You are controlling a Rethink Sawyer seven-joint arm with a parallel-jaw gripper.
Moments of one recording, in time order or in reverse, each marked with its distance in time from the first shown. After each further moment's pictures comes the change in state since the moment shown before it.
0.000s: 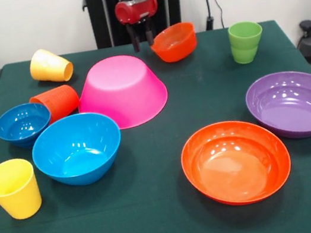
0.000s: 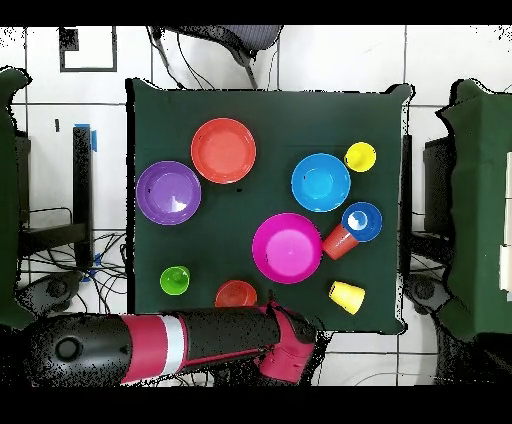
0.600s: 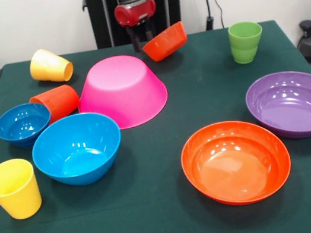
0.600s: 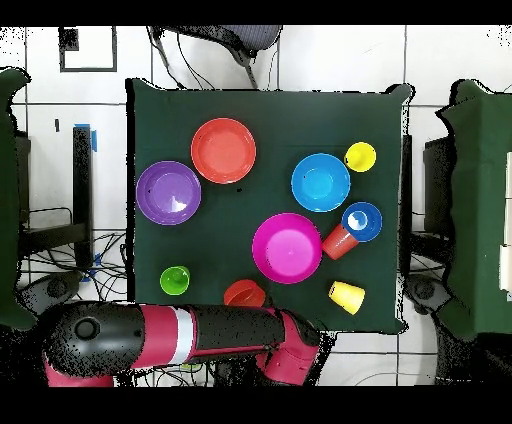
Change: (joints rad) arm -0.015 0.076 0.000 -0.001 0.008 -0.086 0.000
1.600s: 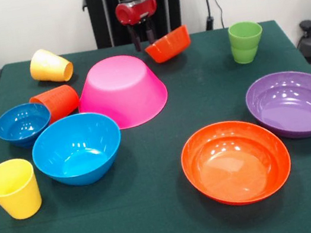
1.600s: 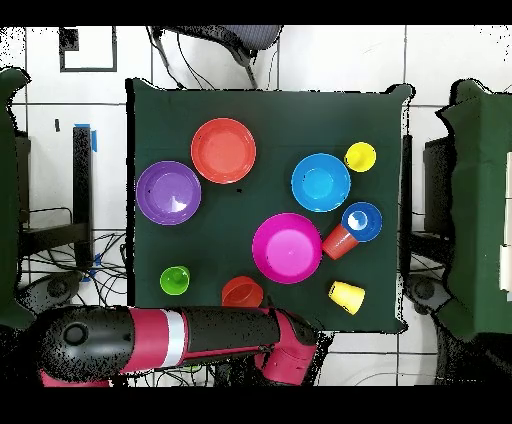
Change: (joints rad) arm 0.023 0.000 -0.019 -0.001 0.000 -0.001 0.000
